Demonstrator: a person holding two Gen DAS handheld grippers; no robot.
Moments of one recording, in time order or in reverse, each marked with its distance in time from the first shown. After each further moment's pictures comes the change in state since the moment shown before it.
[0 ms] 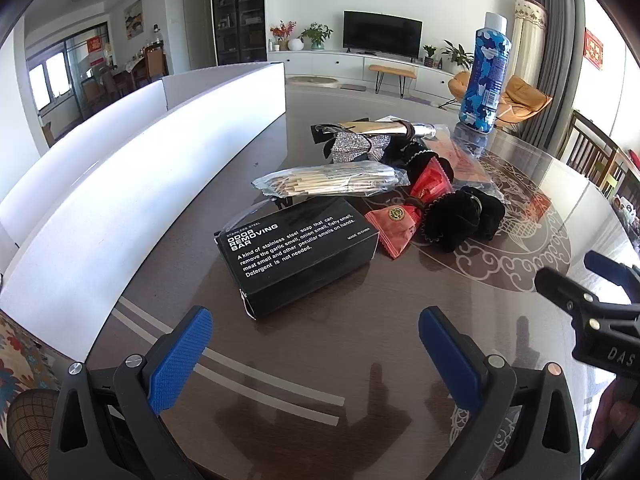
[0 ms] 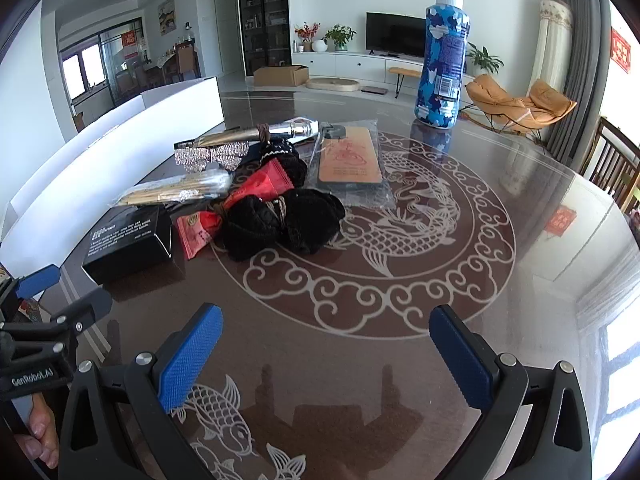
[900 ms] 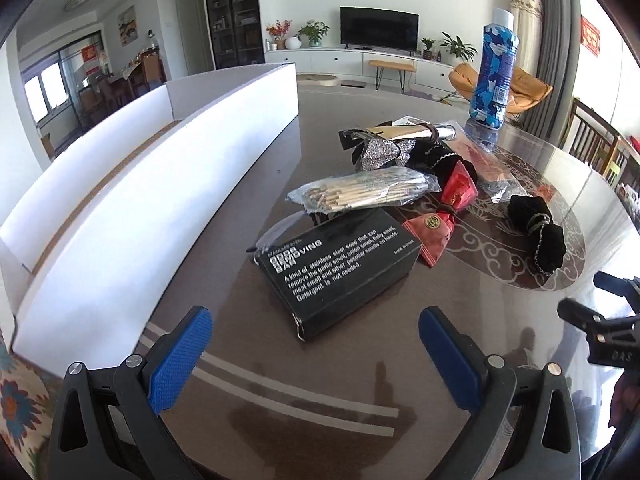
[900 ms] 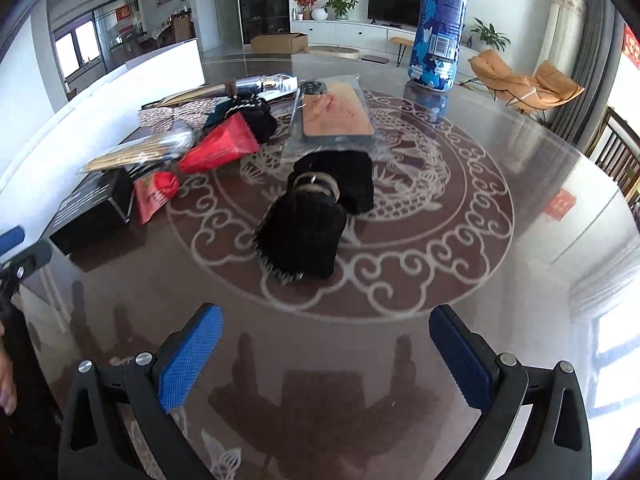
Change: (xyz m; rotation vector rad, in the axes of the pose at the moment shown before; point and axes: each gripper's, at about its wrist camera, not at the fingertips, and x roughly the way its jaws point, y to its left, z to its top) left arm 0.005 0.030 0.018 0.076 0.017 0.024; right arm 0.023 -0.028 -0.022 -0.003 0.142 0.009
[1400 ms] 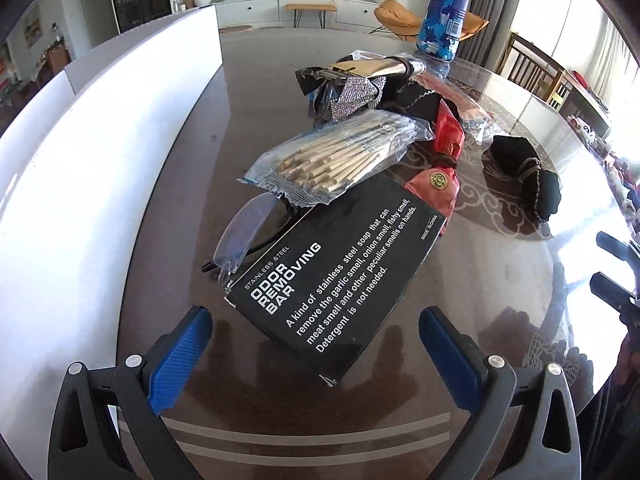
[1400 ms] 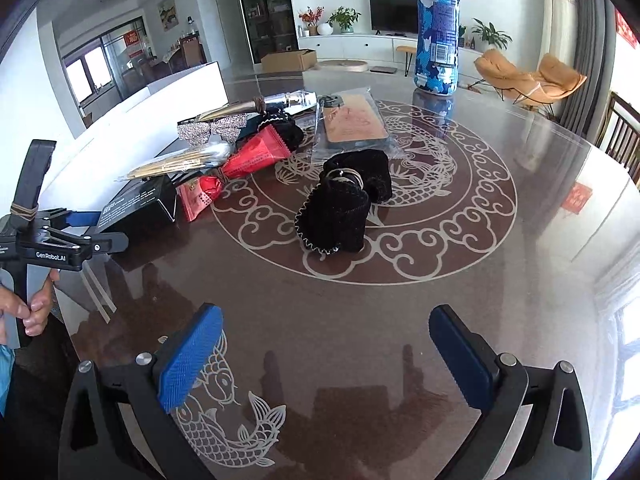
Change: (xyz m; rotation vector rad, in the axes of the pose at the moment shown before) left arm 0.068 0.021 0.020 0.175 0.218 -0.266; right arm -0.029 0.006 -0.015 0.046 -0.067 0.071
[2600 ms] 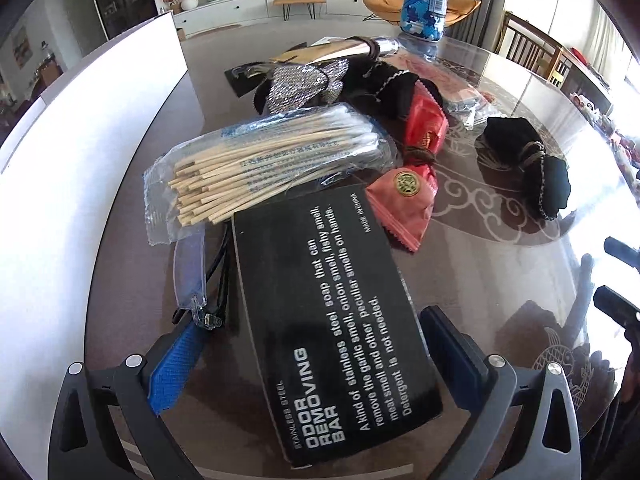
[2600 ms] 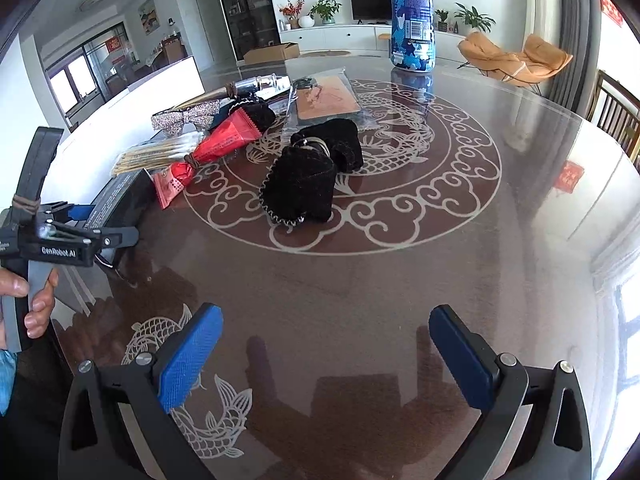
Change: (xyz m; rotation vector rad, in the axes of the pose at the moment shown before) left arm 0.023 -0.042 0.017 0.072 0.020 0.049; right arm 0.010 -0.022 -0.012 0.062 0.033 -0.019
